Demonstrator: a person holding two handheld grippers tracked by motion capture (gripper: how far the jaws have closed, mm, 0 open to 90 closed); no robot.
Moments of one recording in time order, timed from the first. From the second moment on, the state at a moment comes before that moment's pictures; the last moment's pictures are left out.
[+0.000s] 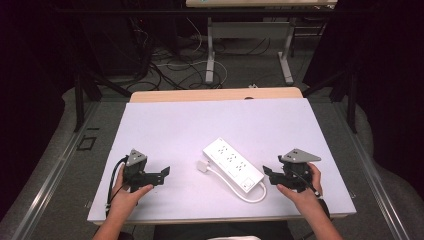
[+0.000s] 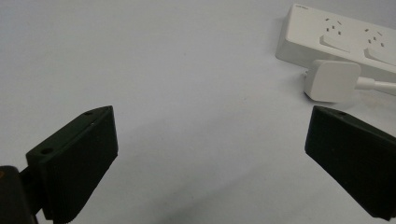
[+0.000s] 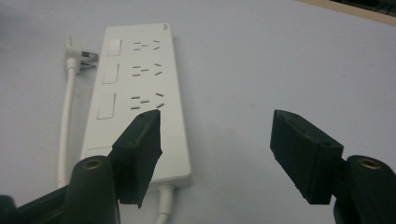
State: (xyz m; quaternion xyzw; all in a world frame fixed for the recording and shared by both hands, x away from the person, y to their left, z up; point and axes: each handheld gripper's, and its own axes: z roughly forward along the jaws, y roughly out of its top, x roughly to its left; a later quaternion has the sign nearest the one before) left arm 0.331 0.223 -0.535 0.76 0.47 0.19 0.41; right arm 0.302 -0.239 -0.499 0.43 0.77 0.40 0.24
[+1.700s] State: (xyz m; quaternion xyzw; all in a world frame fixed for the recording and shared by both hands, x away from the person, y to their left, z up) left arm 0.331 0.221 -0.536 0.76 0.46 0.19 0.41; right arm 0.307 -0.186 -0.512 0.38 0.86 0.33 0.13
